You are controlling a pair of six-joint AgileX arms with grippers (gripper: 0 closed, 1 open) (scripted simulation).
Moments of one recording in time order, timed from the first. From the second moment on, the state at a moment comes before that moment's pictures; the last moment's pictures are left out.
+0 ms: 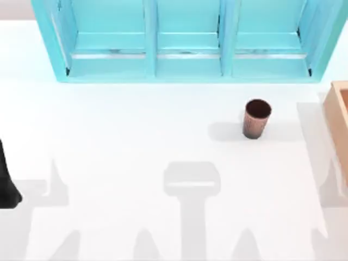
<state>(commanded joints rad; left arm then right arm) 0.00 0.00 0.00 0.00 0.00 0.00 0.00 0.00 0.00 0.00 0.00 0.00</state>
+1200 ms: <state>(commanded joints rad) 0.00 0.00 0.00 0.00 0.00 0.00 0.09 1.27 1.24 -0.92 0.02 0.25</state>
